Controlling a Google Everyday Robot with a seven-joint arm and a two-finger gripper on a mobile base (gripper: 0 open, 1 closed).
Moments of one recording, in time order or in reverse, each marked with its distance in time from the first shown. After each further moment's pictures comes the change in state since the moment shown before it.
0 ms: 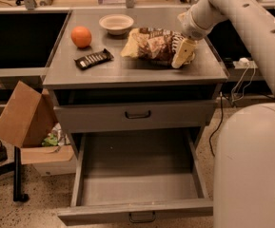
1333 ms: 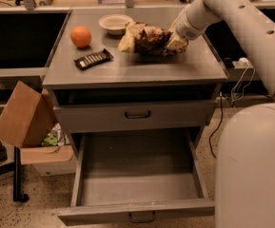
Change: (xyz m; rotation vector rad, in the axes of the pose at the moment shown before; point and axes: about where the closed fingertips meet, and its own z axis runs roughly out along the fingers) arm -0.017 -0.003 0.008 0.021 -0.053 -0.005
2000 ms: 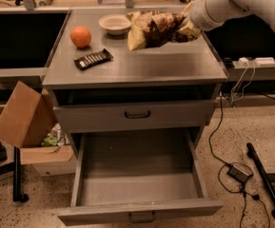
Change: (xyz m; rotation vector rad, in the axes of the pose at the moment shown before) arm -0.024 -0.006 -0.091 0.235 -0.068 -0.043
